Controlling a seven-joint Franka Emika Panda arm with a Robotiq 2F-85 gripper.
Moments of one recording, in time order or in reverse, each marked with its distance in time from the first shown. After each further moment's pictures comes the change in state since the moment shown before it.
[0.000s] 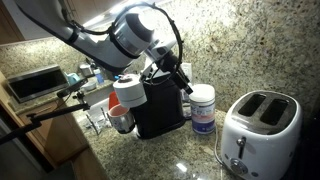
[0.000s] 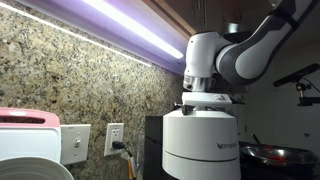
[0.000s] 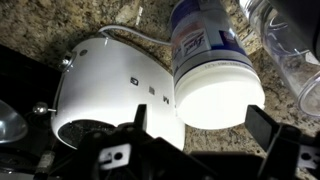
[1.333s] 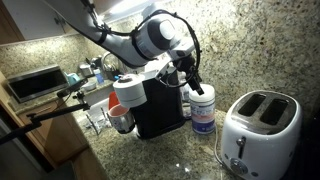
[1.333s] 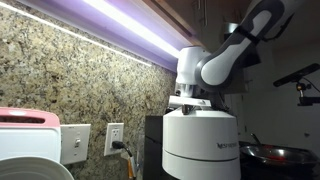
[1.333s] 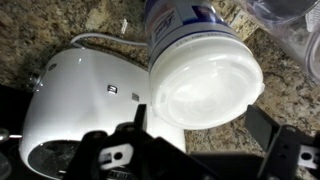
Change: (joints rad) arm 0.075 0.175 -0.126 0.201 0.326 0.016 -0.141
